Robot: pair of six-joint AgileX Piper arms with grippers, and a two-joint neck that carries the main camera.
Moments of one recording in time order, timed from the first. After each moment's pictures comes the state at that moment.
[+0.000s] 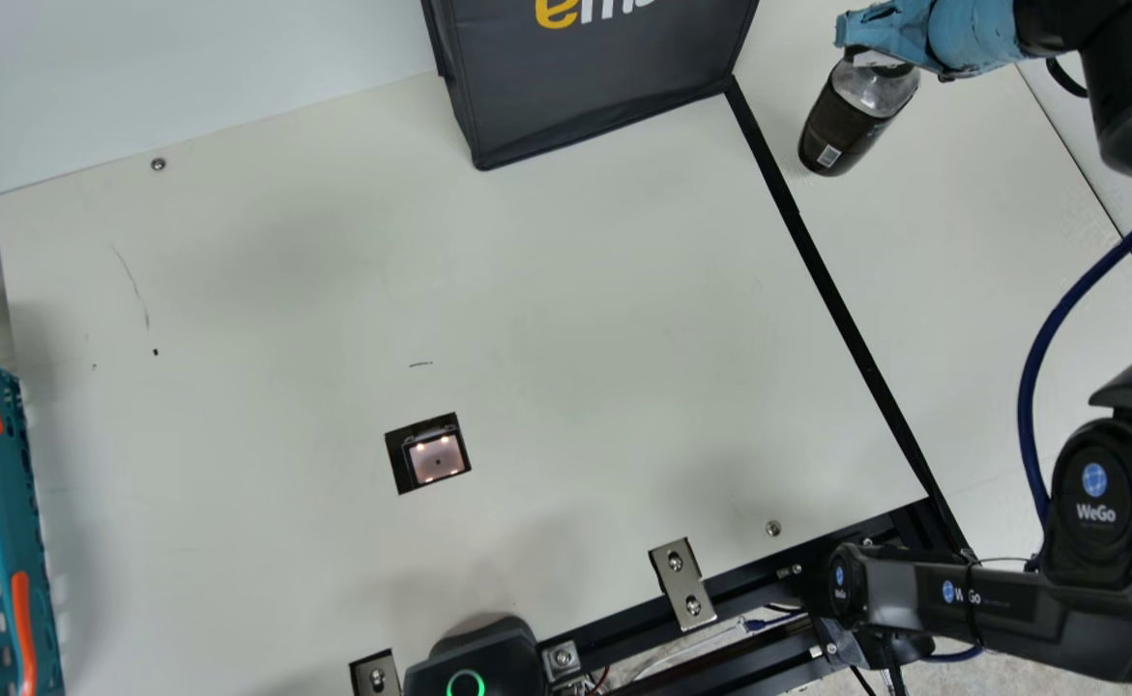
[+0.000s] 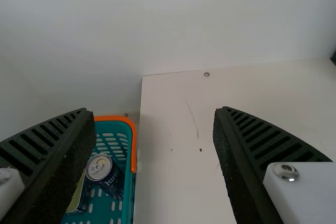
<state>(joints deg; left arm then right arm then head) 2.1 49.3 -49.9 -4.9 31.8 11.1 -22.7 90.4 -84.3 5.3 52.8 -8.1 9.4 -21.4</state>
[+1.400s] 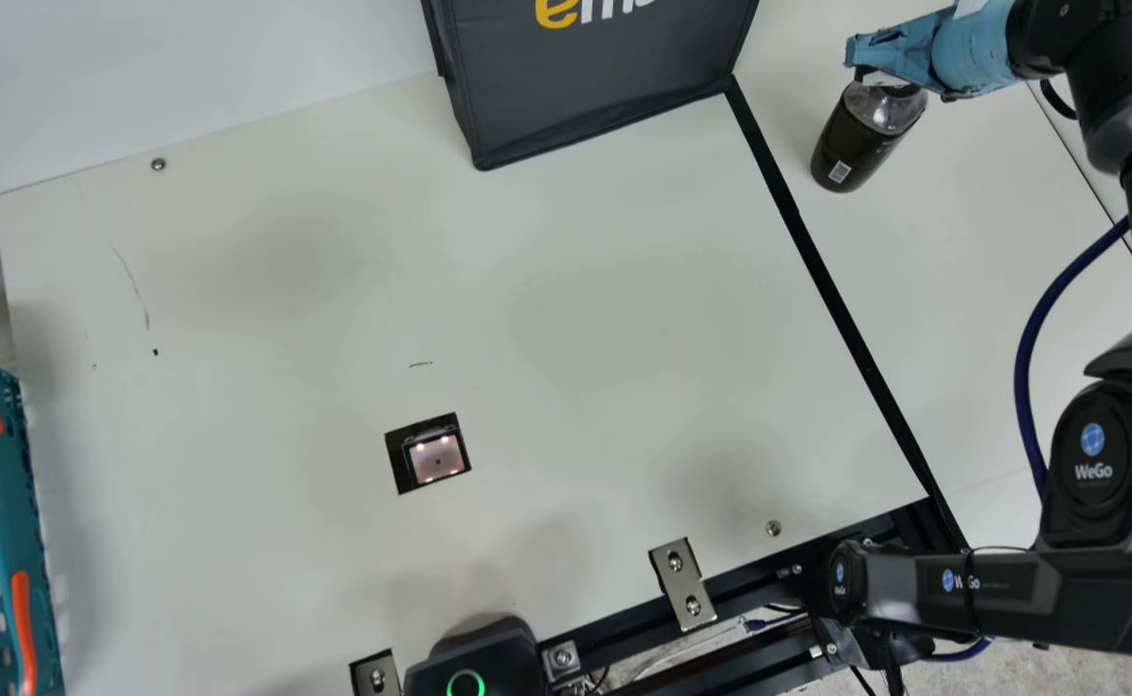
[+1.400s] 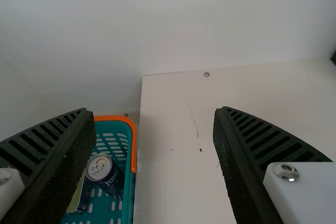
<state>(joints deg) 2.1 49.3 -49.9 -4.9 31.8 11.1 -25.1 92.8 -79.7 5.3 47.6 -9.6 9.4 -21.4</state>
